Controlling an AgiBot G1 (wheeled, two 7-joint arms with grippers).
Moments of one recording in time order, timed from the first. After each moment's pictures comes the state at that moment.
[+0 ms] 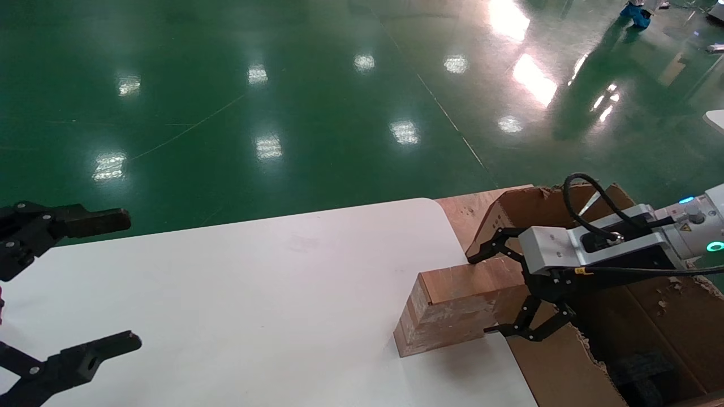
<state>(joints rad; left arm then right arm) -1.09 0.58 0.35 -1.26 0.68 1.46 -0.15 1.78 -0.48 -1.27 0.71 -1.08 -1.59 -0.34</state>
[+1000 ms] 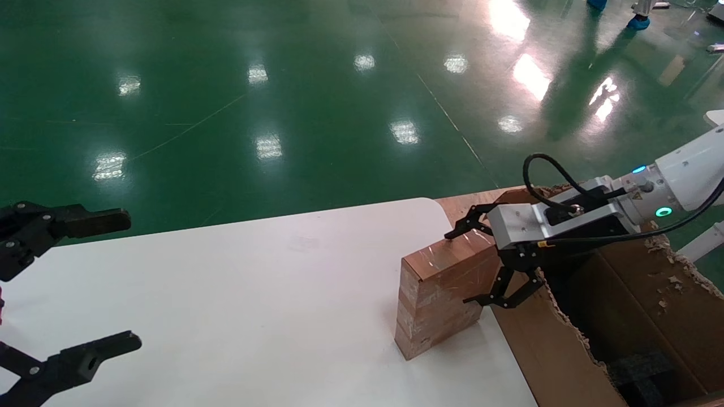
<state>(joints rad) -1.09 0.58 0.35 -1.26 0.68 1.46 -0.15 1.90 -0.67 -1.47 0.45 -0.98 -1.59 -0.53</state>
